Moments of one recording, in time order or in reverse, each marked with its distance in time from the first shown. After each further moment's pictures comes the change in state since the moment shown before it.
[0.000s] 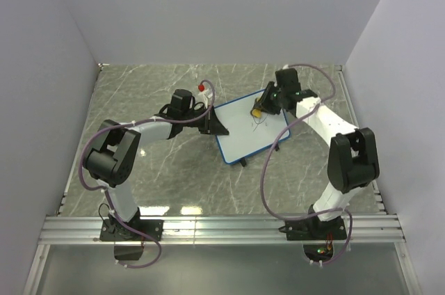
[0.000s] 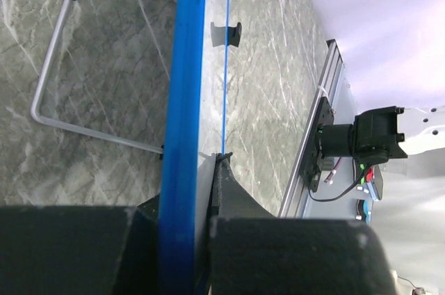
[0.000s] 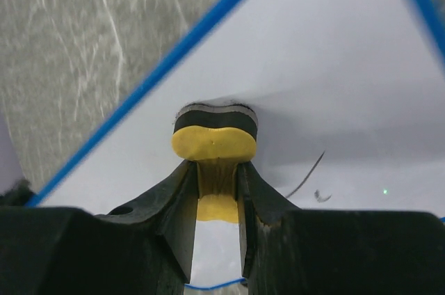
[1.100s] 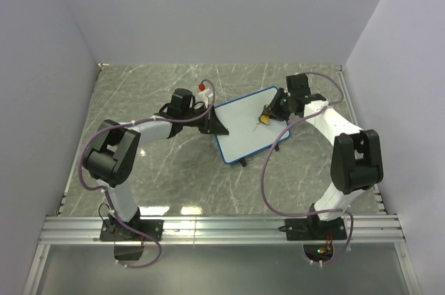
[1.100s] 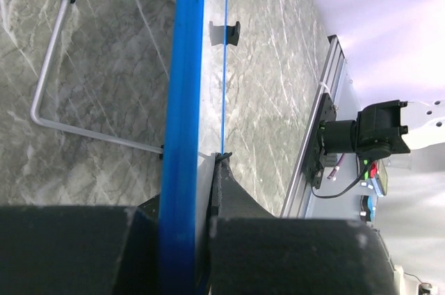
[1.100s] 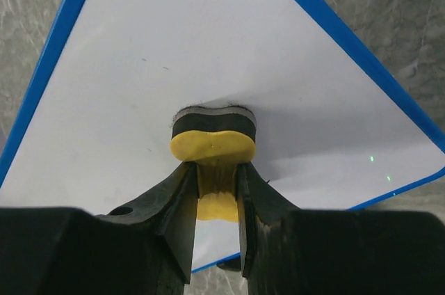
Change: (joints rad) left arm 0.002 0.000 0.012 -0.018 0.010 0.031; right arm -0.076 -0.039 -0.109 -0.029 -0.059 0.006
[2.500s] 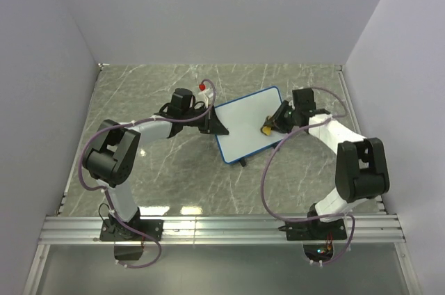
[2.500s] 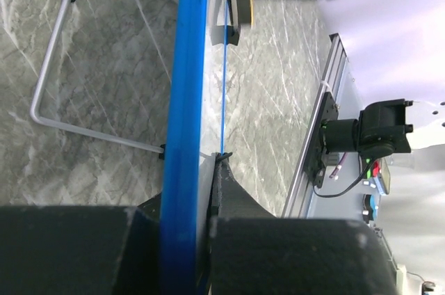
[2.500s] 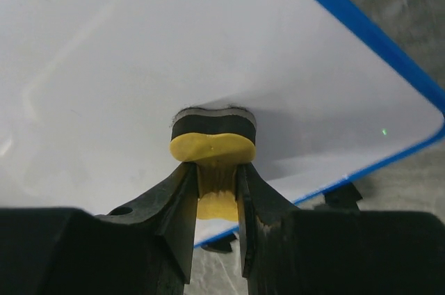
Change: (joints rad) left arm -0.001 0.000 0.003 -0.010 -0.002 0.002; right arm -0.042 -0.084 -0.217 0.144 -0.085 0.053
